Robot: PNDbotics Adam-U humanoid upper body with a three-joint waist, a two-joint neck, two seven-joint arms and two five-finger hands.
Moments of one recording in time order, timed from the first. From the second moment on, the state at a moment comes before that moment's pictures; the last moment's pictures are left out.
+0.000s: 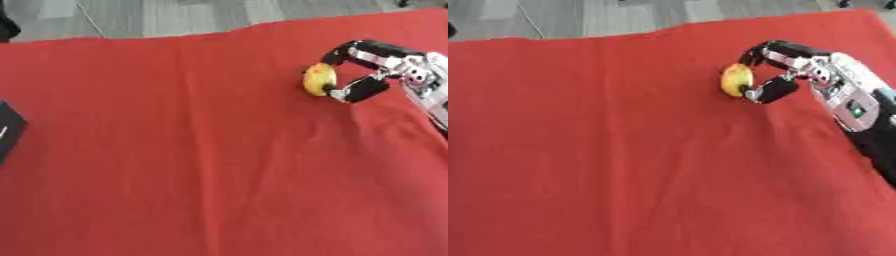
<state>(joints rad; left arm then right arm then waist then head) -0.53 0.72 0.02 -1.60 -0.09 0.41 0.11 -0.65 -0.96 0.16 -1.43 0.45 0.06 0.40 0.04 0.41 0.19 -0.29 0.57</state>
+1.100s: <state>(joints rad) -0.51 0.72 0.03 -1.60 -0.09 0.41 0.13 -0.63 -0.96 0.16 -1.57 0.27 0.09 0.30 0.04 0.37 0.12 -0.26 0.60</state>
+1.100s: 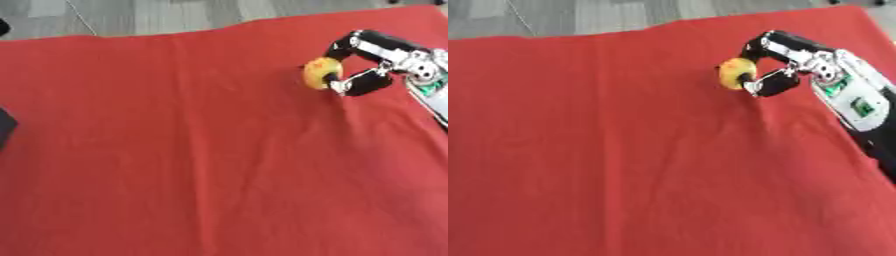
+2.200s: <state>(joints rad) -0.54 0.73 0.04 -1.60 -0.11 0.41 0.19 -0.64 -0.77 0.16 -1.78 -0.18 0.24 0.03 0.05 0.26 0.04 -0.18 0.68</state>
